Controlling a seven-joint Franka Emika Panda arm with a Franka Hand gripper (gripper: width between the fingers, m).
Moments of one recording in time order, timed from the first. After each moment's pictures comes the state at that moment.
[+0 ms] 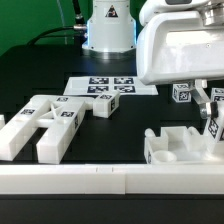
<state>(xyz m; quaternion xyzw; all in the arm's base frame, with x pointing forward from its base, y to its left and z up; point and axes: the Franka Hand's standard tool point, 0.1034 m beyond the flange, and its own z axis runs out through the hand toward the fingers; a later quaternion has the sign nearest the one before) 0.680 0.100 0.089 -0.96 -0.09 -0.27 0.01</state>
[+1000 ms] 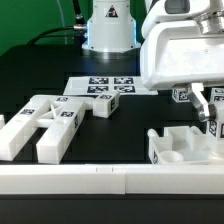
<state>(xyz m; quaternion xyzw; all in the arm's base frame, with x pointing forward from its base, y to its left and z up) 0.670 0.109 0.081 -0.94 -0.09 -0.33 0.01</state>
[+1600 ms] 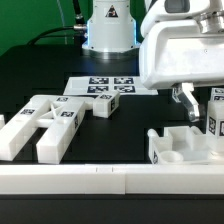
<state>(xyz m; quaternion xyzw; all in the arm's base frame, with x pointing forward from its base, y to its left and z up) 0.671 0.104 0.089 -0.94 -0.10 -0.33 0.01</state>
